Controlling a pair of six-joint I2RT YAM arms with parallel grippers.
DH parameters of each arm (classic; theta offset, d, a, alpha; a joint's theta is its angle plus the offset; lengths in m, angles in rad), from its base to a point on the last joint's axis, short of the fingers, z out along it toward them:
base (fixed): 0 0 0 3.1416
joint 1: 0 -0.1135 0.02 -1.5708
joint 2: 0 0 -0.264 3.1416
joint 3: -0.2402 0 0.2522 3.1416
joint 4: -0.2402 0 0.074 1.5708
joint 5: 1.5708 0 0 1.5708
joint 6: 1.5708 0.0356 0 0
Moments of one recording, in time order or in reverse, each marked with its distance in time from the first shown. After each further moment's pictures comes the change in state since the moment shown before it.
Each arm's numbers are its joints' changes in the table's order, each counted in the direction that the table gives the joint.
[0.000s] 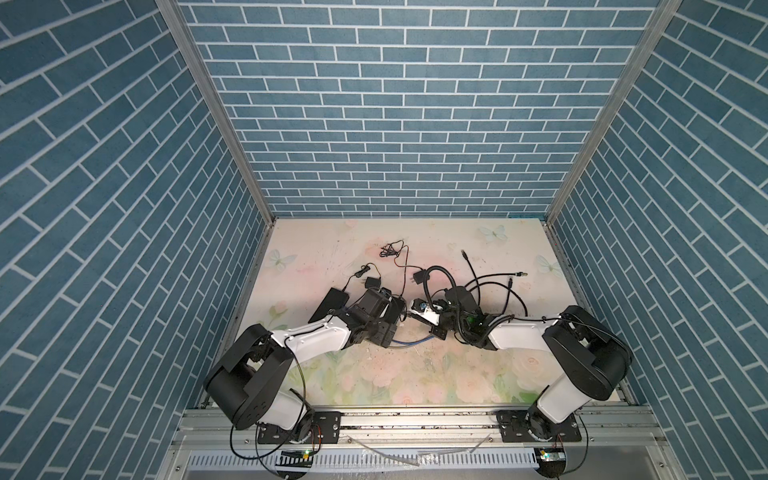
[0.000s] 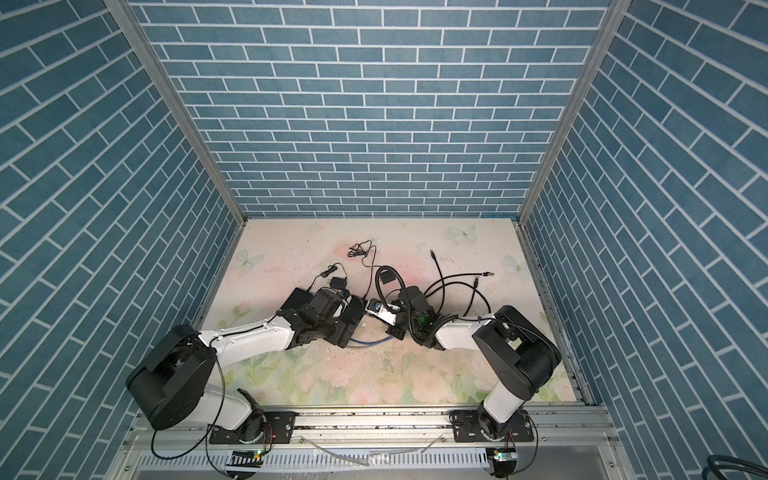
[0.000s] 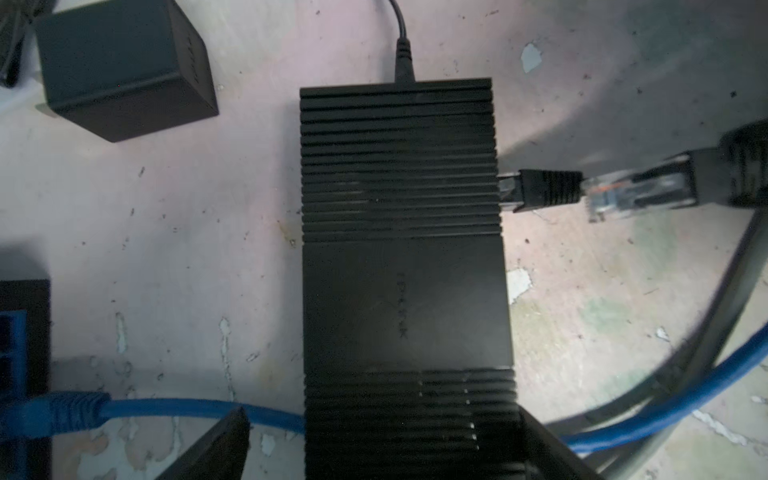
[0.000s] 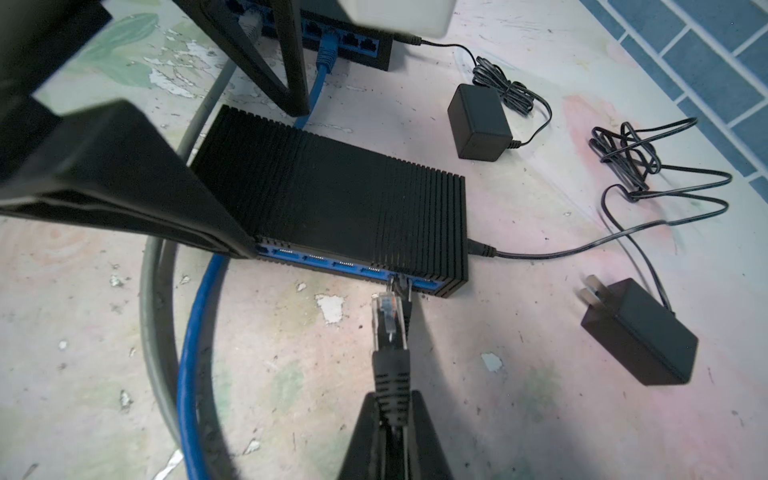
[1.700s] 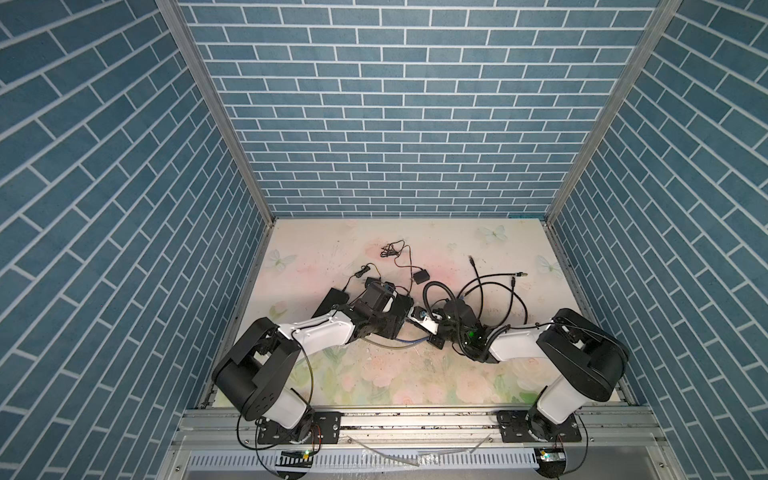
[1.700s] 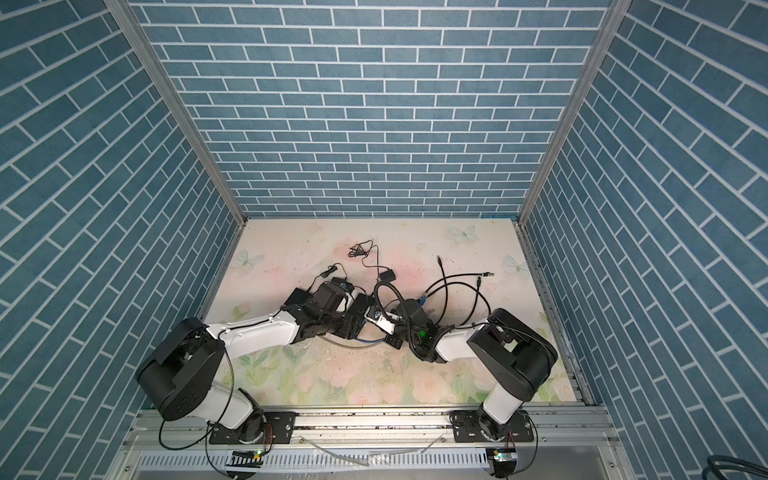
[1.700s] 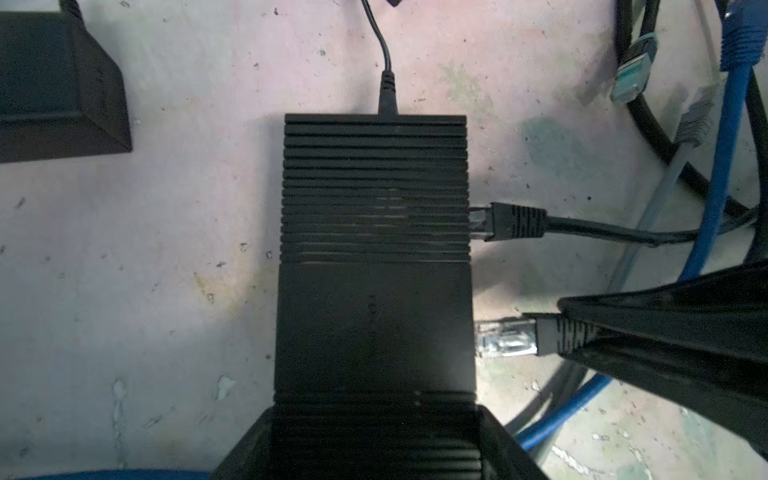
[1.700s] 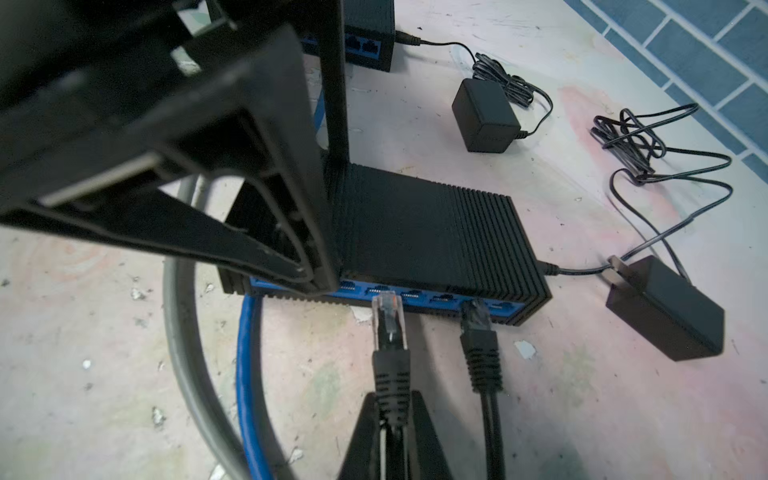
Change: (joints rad) left arm -0.009 -0.046 -0.042 0.077 0.161 -0.140; right arm -0.078 -0.008 0.102 0.163 0.095 0.112
